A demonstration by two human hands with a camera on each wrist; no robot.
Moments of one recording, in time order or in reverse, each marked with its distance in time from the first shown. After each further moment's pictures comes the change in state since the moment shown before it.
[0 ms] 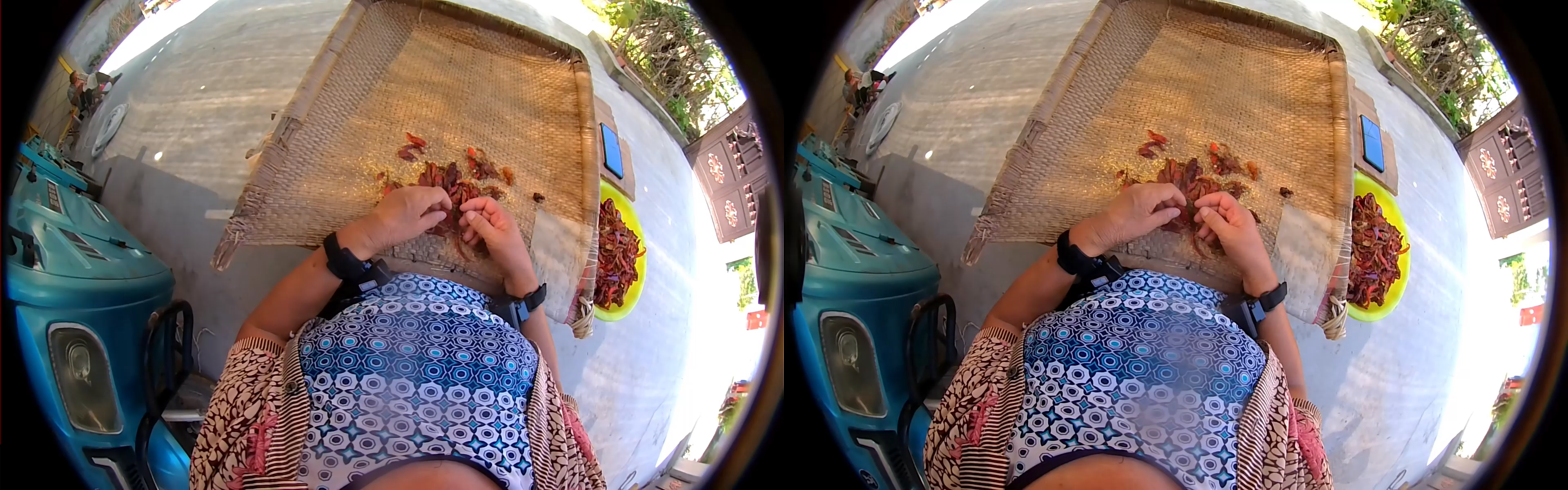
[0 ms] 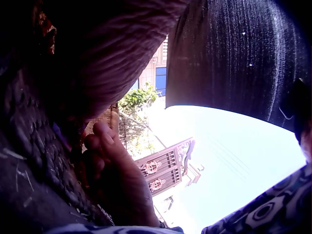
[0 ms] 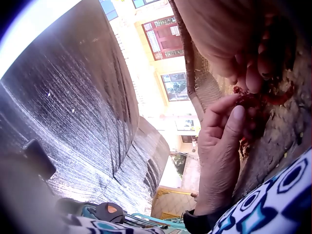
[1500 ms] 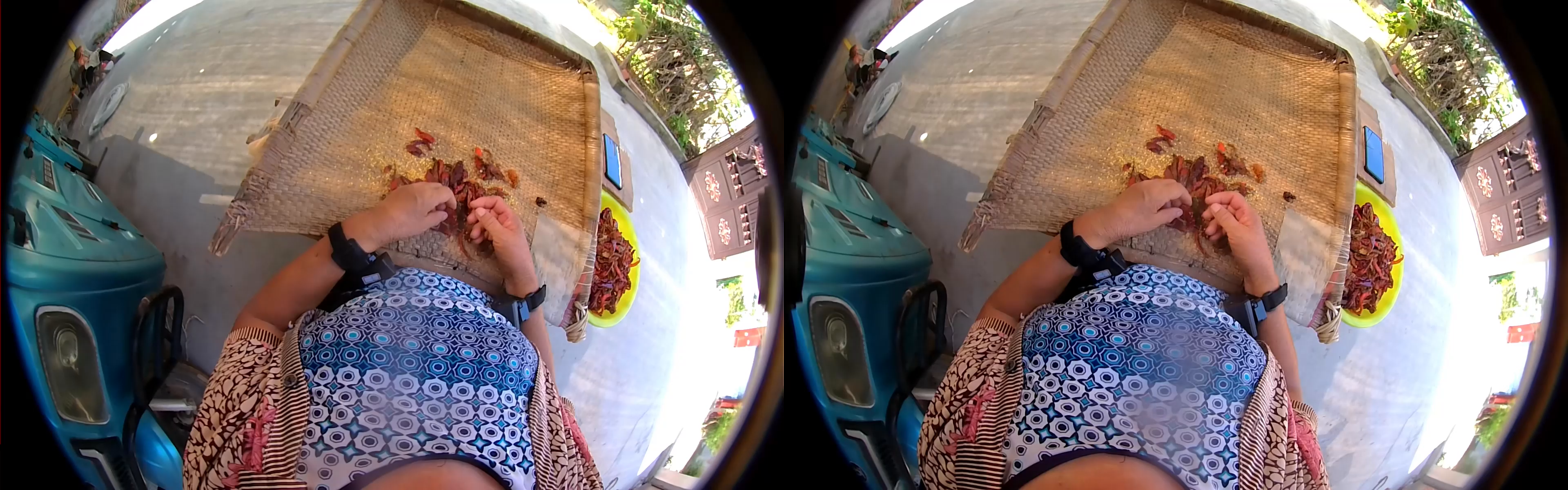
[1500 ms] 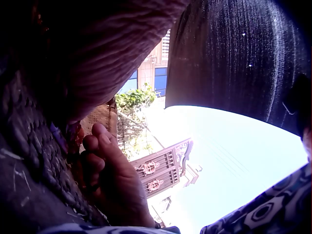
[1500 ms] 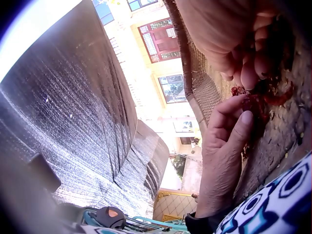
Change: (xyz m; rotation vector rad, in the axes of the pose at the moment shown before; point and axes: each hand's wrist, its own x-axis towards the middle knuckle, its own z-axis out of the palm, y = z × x) left_hand -0.002 -0.016 0.008 0.005 0.050 0.162; right_hand -0.003 -0.006 0.005 -0.006 0.074 0.007
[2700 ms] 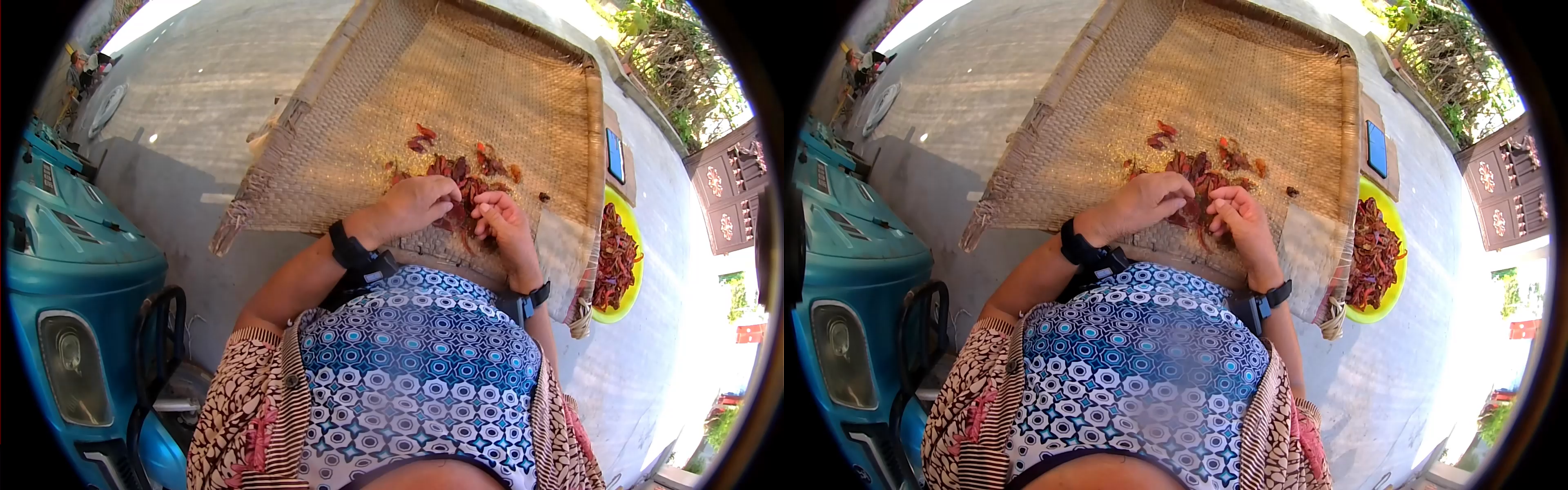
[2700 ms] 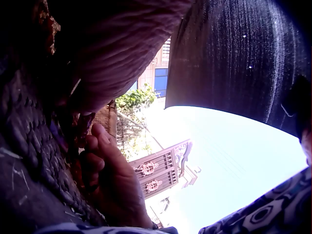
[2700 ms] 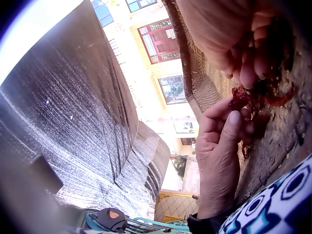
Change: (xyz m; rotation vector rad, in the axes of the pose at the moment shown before) left_hand 0.002 0.007 -0.004 -0.079 0.055 -0.043; right_hand 0.001 0.000 -0.002 0.004 -0.013 -0.012
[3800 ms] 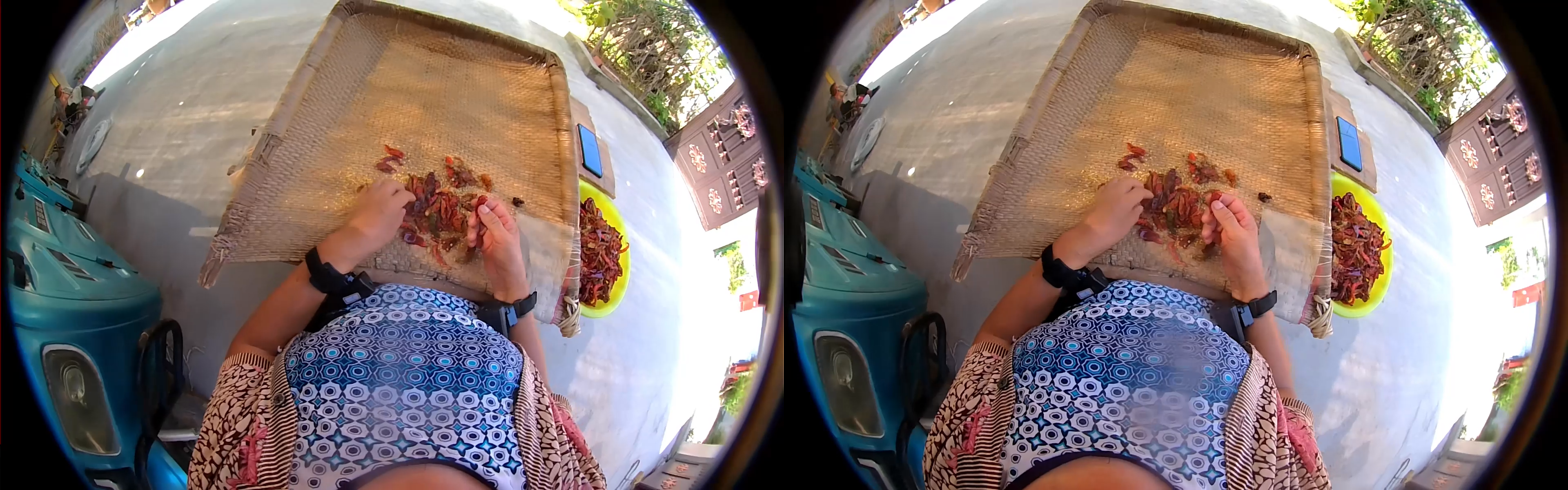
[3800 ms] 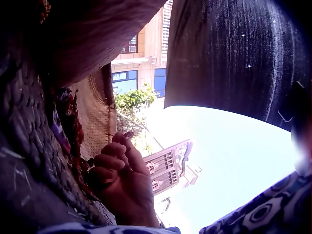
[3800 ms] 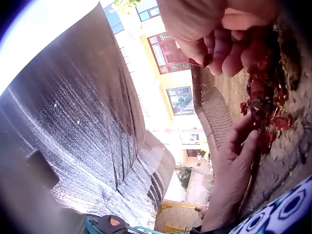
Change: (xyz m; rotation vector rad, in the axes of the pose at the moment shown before) left_hand 0.002 -0.043 0.012 0.431 0.151 0.078; right_hand -0.009 -0.005 -0.010 0.355 0.185 -0.098
